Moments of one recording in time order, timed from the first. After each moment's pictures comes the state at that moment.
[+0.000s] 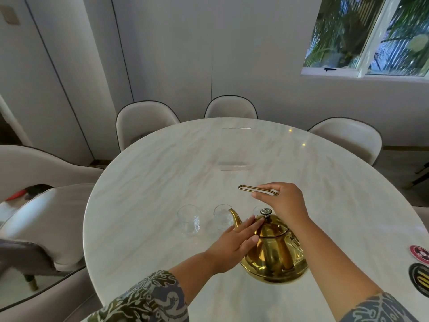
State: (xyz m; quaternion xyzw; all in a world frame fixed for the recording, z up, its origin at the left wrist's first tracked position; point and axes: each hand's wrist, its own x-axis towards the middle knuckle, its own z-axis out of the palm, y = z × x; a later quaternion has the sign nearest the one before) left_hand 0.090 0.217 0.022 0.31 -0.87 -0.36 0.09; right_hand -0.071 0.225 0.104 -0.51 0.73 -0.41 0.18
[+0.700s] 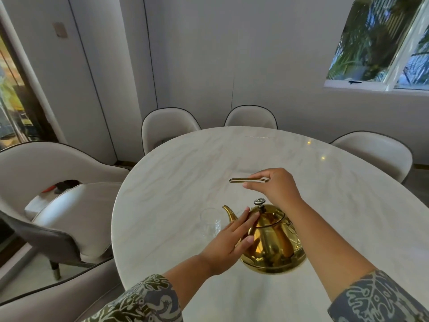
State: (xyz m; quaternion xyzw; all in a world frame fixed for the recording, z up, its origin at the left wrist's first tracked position) left_hand 0.156 0.219 0.037 0.35 -0.85 -0.35 0.19; right_hand -0.004 0.191 0.146 -0.58 0.69 -0.38 0.20
